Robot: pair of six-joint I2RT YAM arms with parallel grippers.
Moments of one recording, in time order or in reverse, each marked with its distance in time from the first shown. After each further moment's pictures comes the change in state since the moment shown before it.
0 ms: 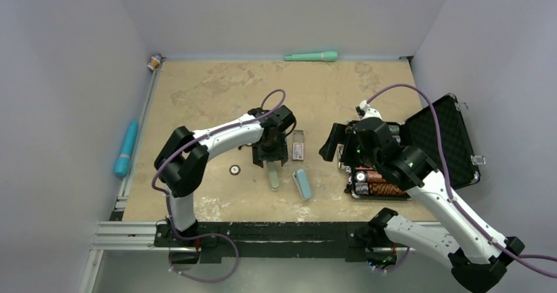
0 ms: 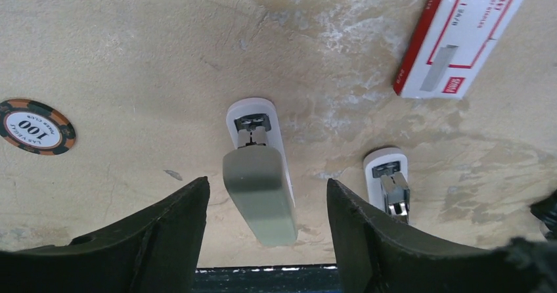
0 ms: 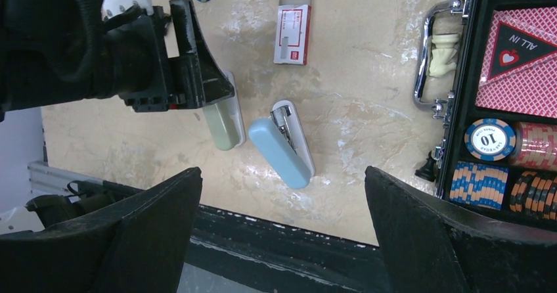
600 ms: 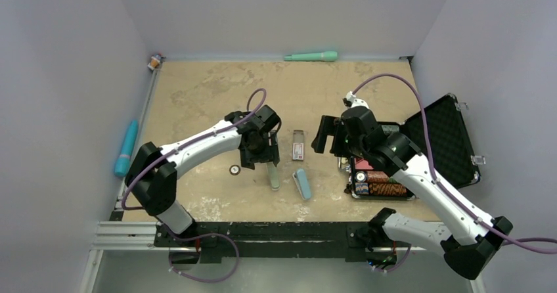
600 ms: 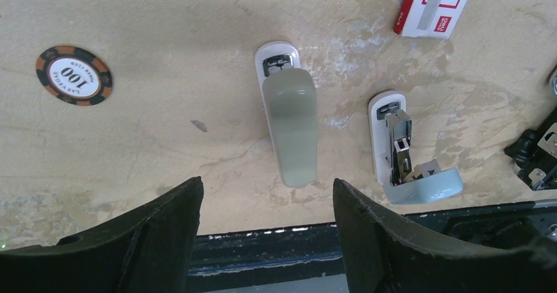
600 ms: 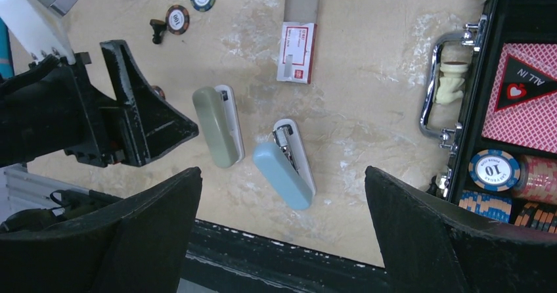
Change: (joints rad) left arm 0.041 -0.249 -0.156 0.002 0.047 0.002; right arm 0.000 0.157 0.067 0.061 0.005 -0.053
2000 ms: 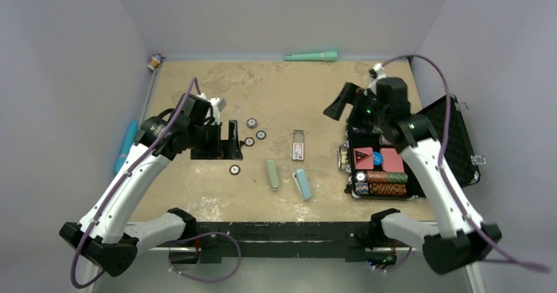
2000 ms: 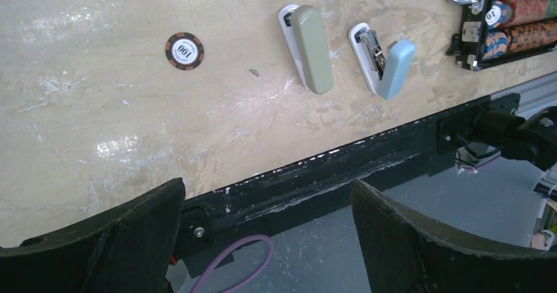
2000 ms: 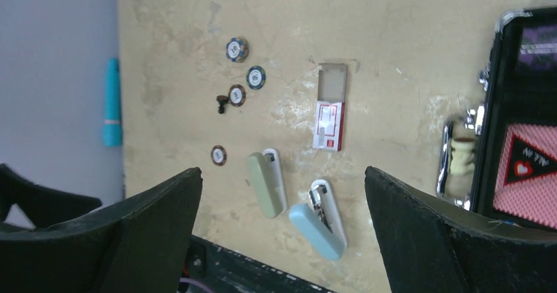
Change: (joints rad) left arm 0.283 -0.520 0.055 -0.276 0.221 0.454; right arm -0.446 -0.043 0.043 0.113 -0.407 -0.053
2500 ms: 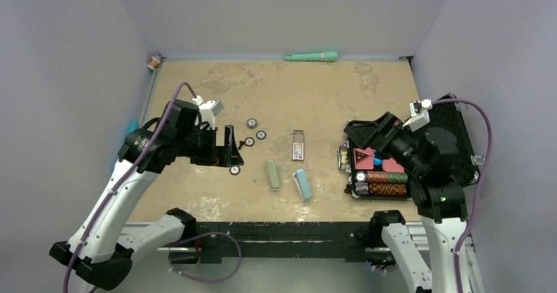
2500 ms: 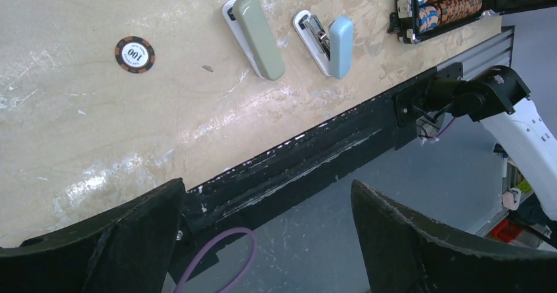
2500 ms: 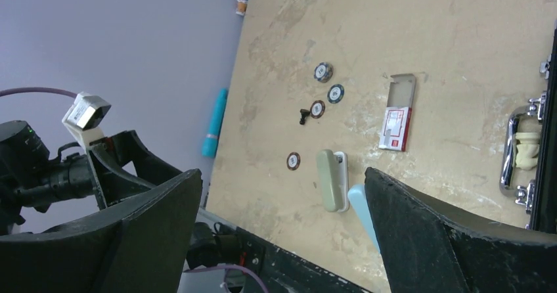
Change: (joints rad) left arm 0.005 -0.108 0.000 0.007 0.110 0.016; right arm -0.167 -0.385 -0.149 0.072 -0.237 0.112
